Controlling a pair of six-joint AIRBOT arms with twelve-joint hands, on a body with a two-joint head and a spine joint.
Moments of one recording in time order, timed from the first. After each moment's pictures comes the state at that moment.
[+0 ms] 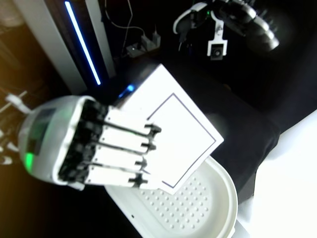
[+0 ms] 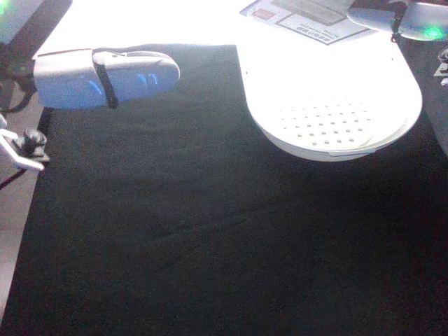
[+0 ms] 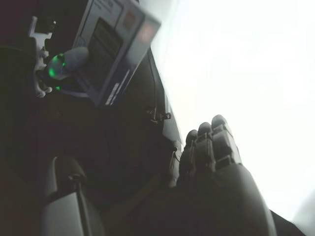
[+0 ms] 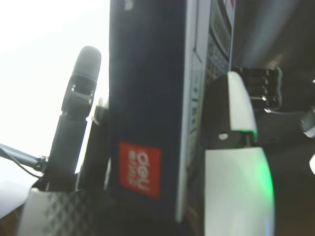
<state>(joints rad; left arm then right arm) 0.61 -0.97 1.16 -0.08 -1.22 0.72 -0.52 -1.16 1.50 0.07 1.18 -0.62</state>
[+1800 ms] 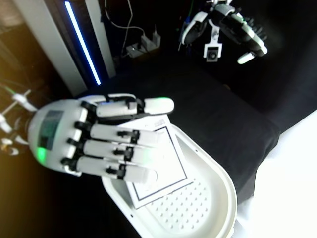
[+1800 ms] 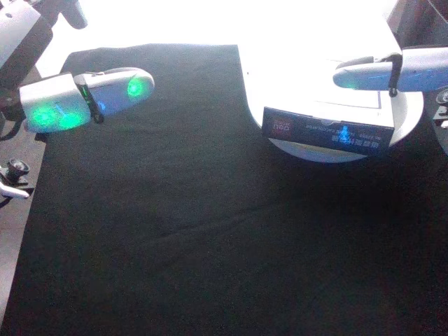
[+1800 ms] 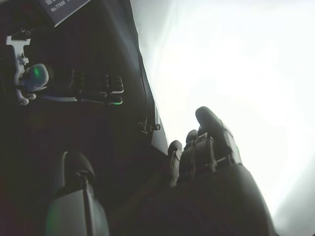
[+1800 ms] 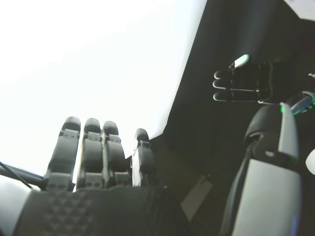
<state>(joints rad) 0.74 -0.98 1.13 -0.21 -1.29 0.78 -0.60 -1.11 1.35 0.09 1.17 -0.62</state>
